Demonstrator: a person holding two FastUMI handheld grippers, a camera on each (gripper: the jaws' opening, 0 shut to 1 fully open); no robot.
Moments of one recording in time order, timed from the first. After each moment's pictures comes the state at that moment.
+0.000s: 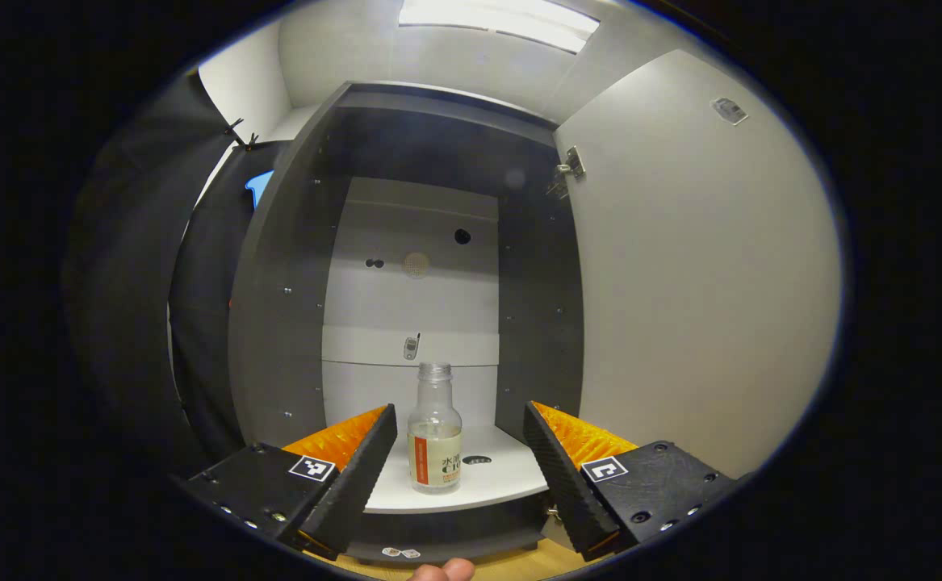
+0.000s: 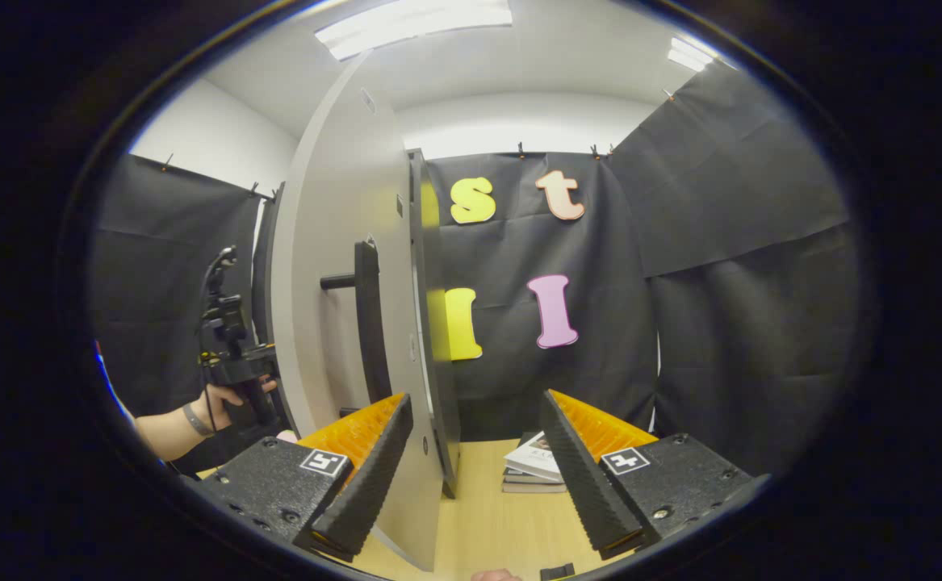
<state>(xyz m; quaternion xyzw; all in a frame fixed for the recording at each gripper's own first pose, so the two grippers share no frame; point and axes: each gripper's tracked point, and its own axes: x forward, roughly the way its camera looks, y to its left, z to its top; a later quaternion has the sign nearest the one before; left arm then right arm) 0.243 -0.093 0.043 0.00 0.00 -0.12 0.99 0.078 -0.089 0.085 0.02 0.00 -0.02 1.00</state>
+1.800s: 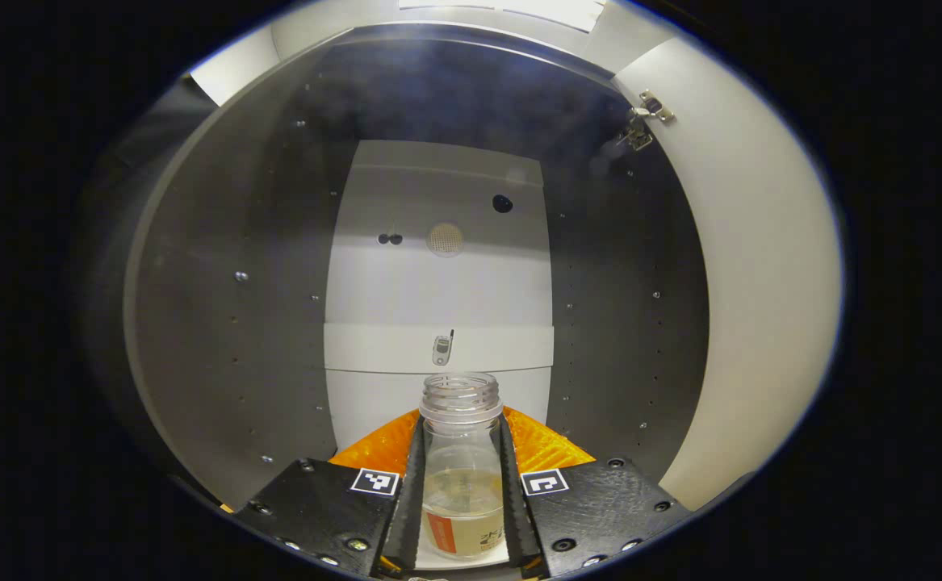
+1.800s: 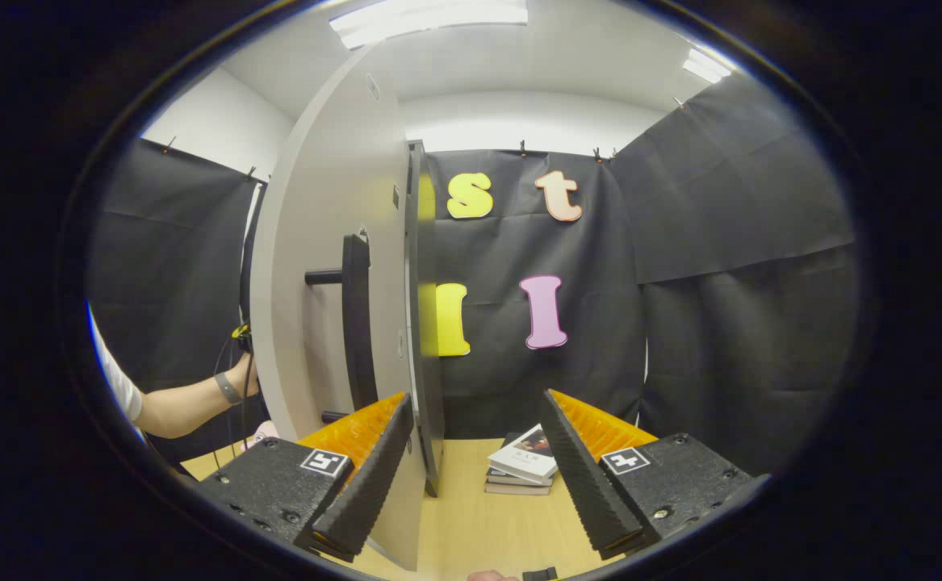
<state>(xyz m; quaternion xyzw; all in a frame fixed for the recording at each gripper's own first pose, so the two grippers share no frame) 0.333 -0.061 0.030 0.02 0.02 -0.08 1.00 0.087 -0.096 0.088 -0.01 0.01 -0.04 1.00</state>
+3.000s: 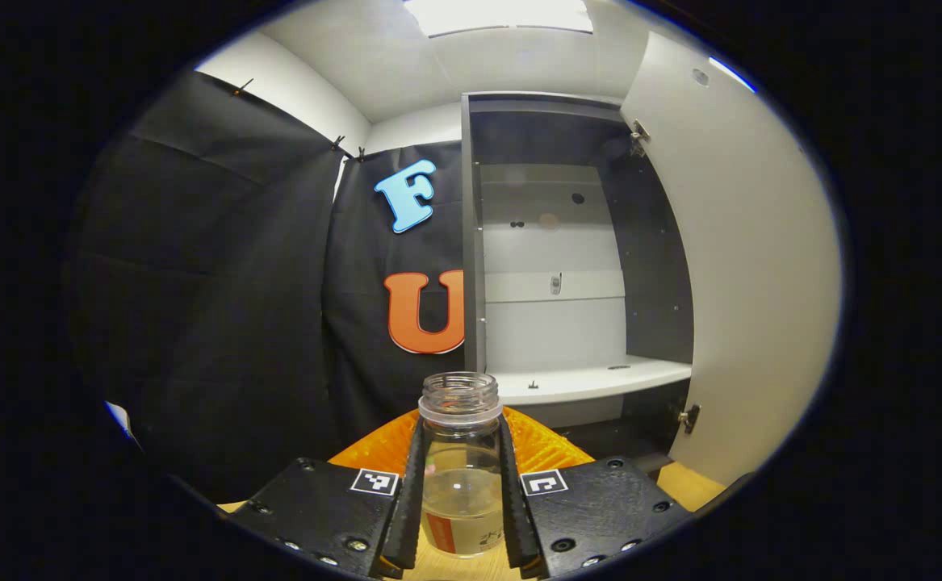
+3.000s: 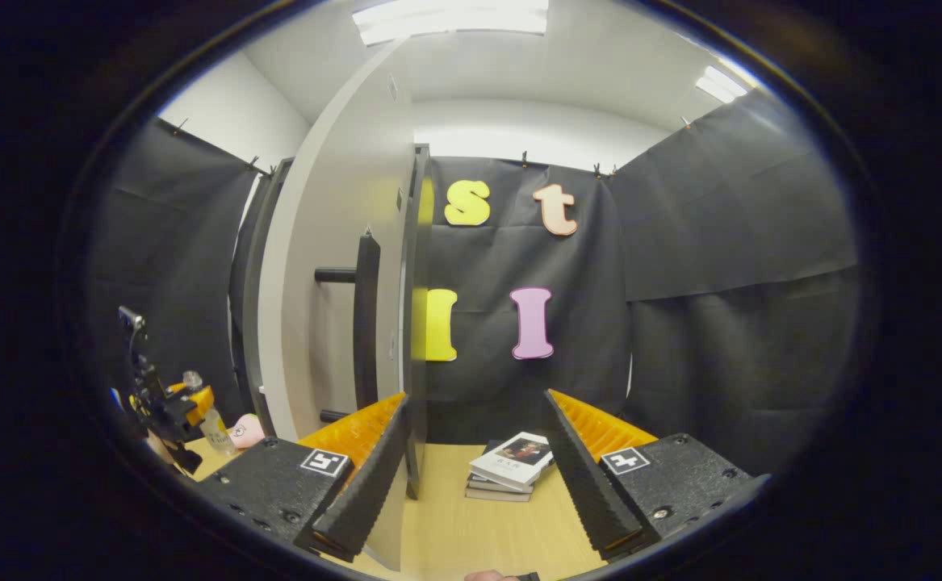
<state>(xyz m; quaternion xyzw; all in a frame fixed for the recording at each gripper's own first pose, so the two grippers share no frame) 0.064 0.067 -0.086 0.07 0.02 0.10 0.99 0.083 -0.097 0.091 -0.04 -0.01 -0.06 1.00</state>
